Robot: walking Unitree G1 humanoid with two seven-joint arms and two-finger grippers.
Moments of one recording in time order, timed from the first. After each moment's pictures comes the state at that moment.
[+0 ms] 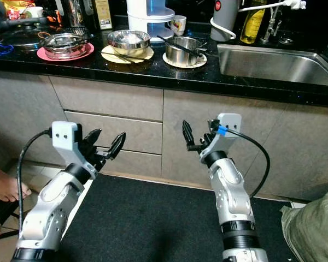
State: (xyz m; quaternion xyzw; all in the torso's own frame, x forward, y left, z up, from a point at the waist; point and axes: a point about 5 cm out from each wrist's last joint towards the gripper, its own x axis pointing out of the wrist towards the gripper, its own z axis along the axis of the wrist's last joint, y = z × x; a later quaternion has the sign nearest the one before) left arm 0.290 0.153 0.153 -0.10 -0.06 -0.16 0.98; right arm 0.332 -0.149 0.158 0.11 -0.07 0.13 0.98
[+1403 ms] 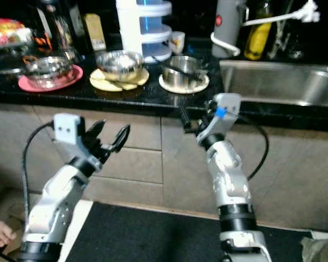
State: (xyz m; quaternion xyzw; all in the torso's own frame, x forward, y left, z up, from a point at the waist) left arm 0.295 0.143 0.169 -0.10 -0.10 -0.18 0.97; right arm 0.346 -0.141 0.193 0.11 -0.11 0.14 0.98
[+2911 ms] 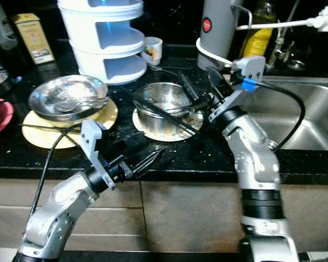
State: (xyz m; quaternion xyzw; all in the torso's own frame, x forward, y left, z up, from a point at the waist) left arm 0.258 0.099 0.176 -0.10 -0.08 -0.41 0.90; right arm 0.314 -0.146 0.283 -0.03 -0.16 0.40 0.90
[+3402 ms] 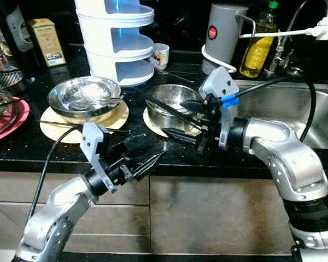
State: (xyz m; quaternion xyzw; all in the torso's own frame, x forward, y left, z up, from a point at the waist) left arm 0.256 0.099 0.179 -0.09 -0.08 -0.41 0.91; right arm 0.293 -0.161 0.269 -0.15 0.03 0.44 0.89
